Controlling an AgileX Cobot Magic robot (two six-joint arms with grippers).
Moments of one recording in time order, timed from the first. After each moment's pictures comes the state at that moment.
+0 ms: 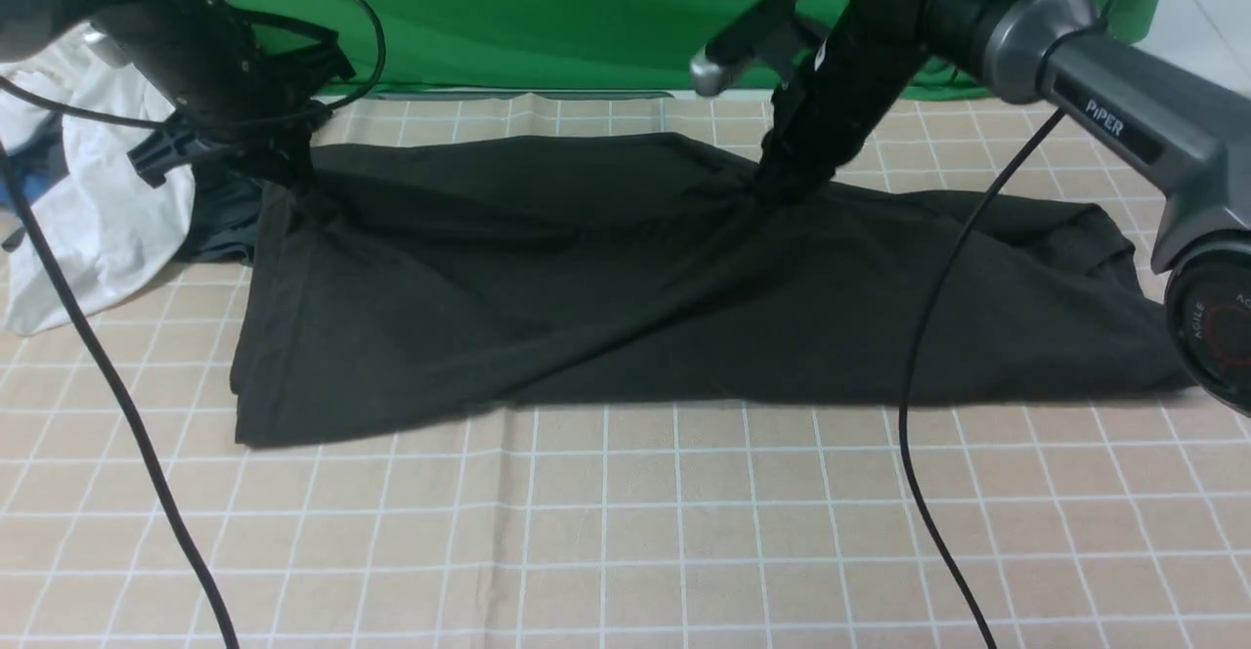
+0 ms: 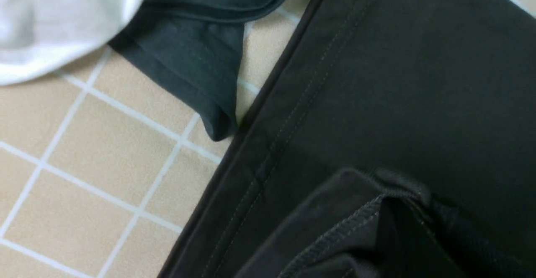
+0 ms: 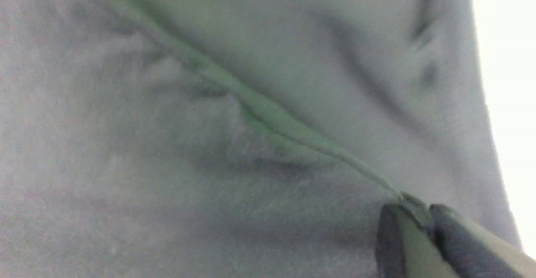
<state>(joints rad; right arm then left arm) 0.34 2.40 -2.26 0.09 1.03 -0.48 0.04 2.07 -1.80 -0.04 0.98 -0.52</state>
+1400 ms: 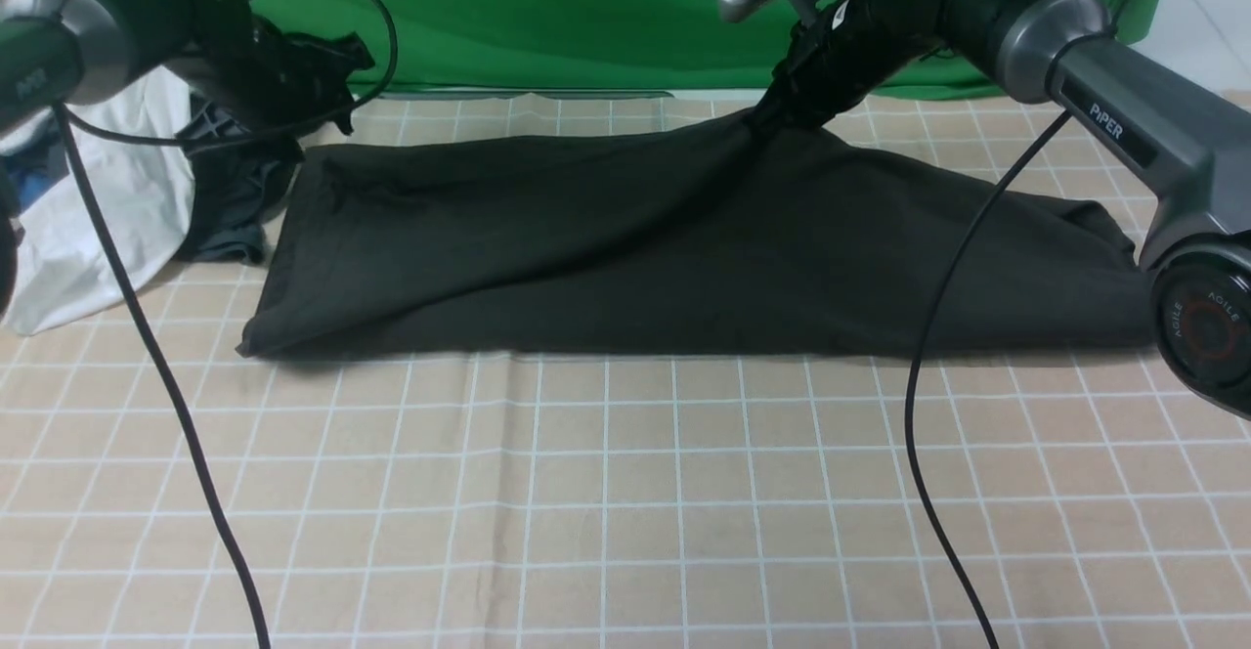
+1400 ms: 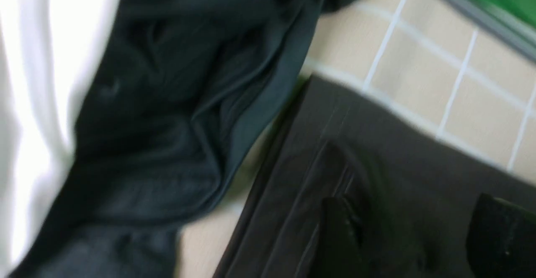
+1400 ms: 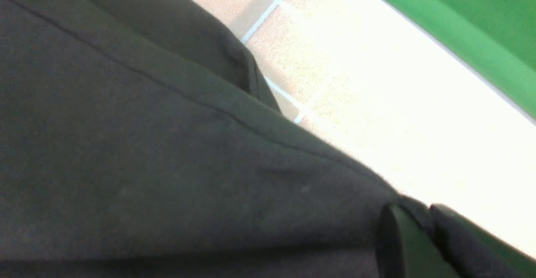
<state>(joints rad) 0.29 2.47 -2.34 0.08 0.80 -0.37 0.04 2.22 -1.87 0.01 0.69 -0.48</state>
